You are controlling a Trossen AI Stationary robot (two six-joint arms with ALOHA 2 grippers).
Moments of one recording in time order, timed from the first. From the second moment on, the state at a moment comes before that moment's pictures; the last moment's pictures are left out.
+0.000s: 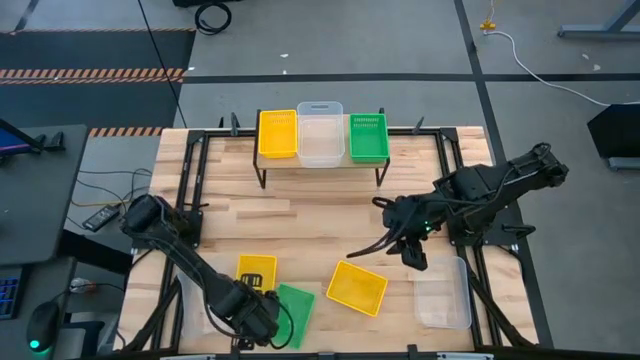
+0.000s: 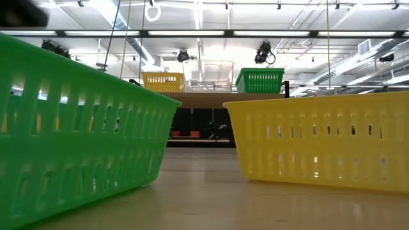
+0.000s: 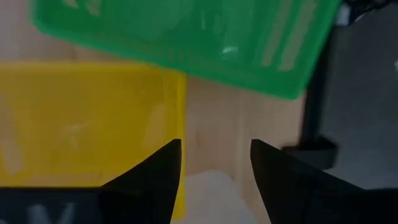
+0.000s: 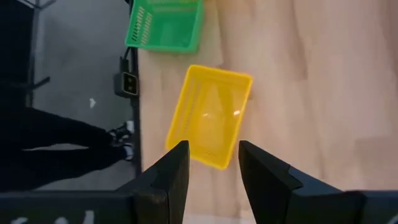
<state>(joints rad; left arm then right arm) -0.75 1.85 1.42 -0.99 0.05 -0.70 0.37 1.32 1.45 -1.08 -0.09 0.59</state>
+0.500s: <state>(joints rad) -0.76 1.85 1.26 -0.88 -0.02 -0.73 0.56 1.32 1.45 -1.30 -0.10 0.86</state>
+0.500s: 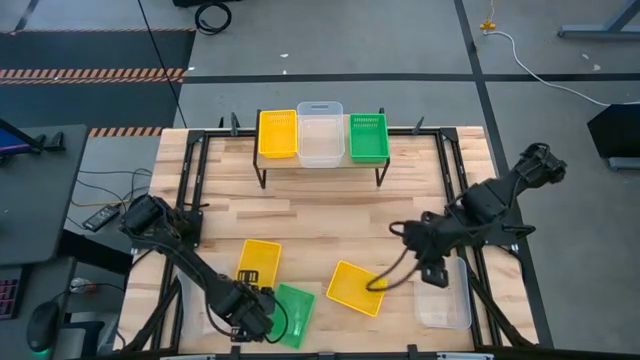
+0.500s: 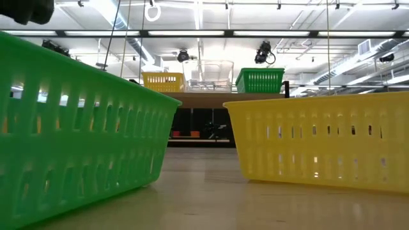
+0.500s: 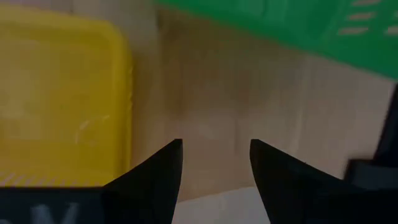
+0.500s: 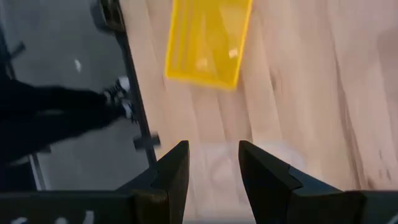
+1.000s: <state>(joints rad) -0.76 1.72 1.33 -1.03 -0.20 -0.61 0.86 1.32 1.45 -1.29 -0.02 1.15</state>
